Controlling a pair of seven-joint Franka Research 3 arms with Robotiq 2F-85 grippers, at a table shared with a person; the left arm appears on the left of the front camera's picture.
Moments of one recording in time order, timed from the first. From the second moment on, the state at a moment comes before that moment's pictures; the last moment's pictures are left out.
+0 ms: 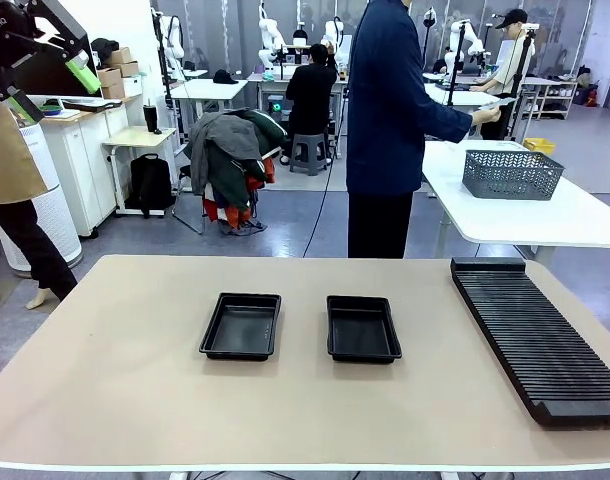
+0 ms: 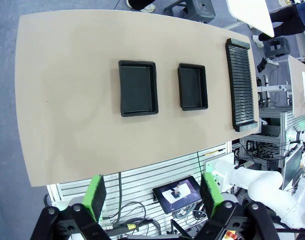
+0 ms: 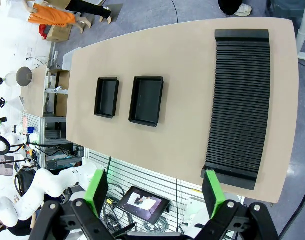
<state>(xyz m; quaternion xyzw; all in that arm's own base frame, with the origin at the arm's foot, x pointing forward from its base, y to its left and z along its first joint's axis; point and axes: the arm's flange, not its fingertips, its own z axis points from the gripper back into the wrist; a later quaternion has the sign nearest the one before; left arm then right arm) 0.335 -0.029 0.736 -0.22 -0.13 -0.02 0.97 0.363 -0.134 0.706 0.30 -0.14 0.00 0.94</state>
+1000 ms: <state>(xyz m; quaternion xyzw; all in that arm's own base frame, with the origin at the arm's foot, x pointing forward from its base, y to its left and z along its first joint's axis) 0.335 -0.029 0.736 -0.22 -0.13 -0.02 0.97 0.363 -0.134 0.706 0.30 -0.14 0.00 0.94</state>
